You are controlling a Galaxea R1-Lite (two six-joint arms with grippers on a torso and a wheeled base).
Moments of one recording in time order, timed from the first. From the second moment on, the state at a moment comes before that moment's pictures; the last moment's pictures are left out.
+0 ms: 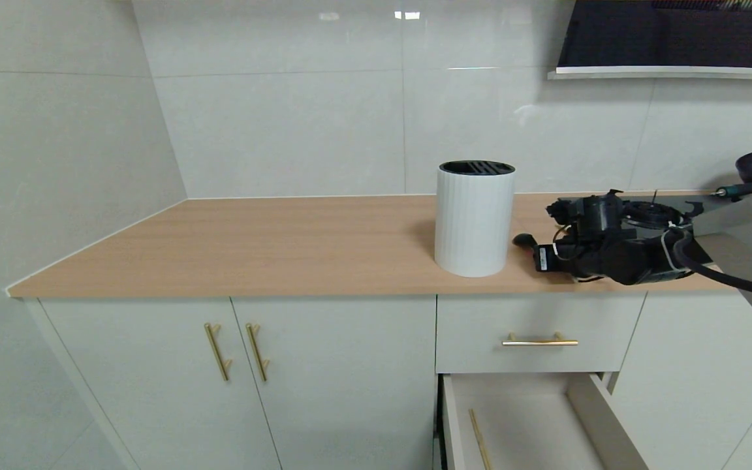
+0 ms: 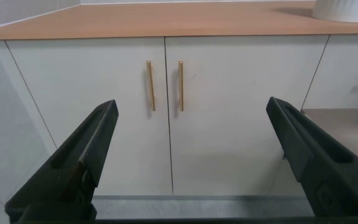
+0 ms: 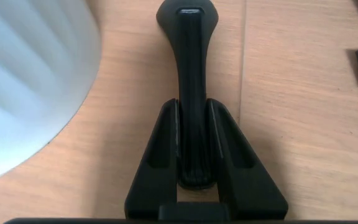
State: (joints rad) left arm 0.00 0.00 0.00 0.00 0.00 0.00; right arm 0.13 2.36 -1.61 -0.26 -0.03 0.02
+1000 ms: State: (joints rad) left arm 0.00 0.00 0.00 0.00 0.00 0.00; right arm 0.24 1.63 -0.85 -0.12 -0.10 0.20
